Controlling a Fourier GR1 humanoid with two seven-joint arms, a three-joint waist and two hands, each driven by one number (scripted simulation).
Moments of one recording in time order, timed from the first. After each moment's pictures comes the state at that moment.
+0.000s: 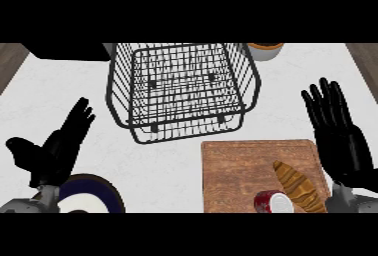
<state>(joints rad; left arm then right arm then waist) -0.06 0.43 -0.22 -1.61 0.35 0.26 0.13 -0.07 -0.24 0.05 -1.71 -0.39 0.02 -0.21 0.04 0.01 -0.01</state>
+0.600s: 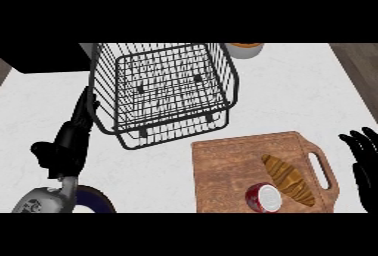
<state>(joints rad) -0.13 0.36 -0.26 -1.59 0.18 0.39 0.04 0.17 -0.20 -0.16 -1.76 -0.73 0.12 -0.18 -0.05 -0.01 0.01</state>
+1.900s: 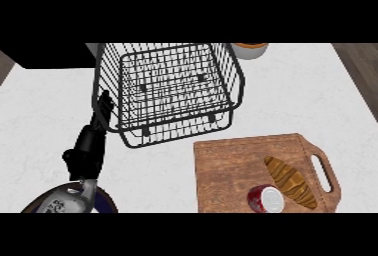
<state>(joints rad) -0.13 0.27 -0.31 -1.55 0.08 0.43 0.00 0.67 -0.71 -0.56 -2.41 -0.27 0.49 0.06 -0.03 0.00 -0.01</state>
